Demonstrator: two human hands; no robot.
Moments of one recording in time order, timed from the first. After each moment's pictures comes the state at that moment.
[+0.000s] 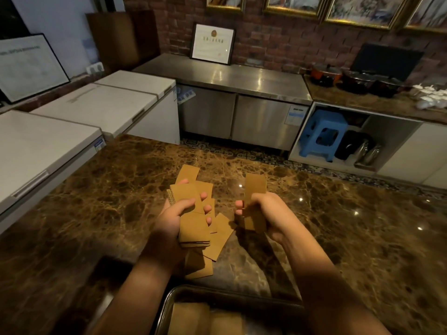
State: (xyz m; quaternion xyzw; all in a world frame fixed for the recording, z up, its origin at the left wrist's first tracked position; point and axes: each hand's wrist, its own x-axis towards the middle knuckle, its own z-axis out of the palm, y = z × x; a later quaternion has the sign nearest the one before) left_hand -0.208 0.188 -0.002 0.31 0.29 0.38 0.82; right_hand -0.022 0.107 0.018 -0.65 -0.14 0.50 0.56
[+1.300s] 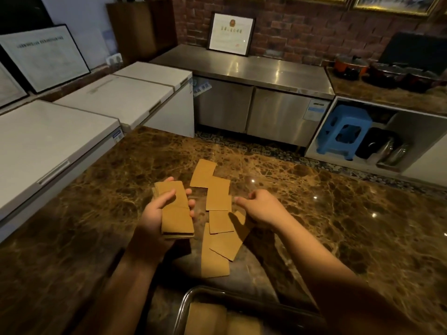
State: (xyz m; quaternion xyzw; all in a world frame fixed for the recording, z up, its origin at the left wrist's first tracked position) left_hand -0.248 0.230 -0.012 0.23 0.33 0.40 0.83; right_hand -0.030 0.164 -0.014 -0.85 -0.37 0.32 0.19
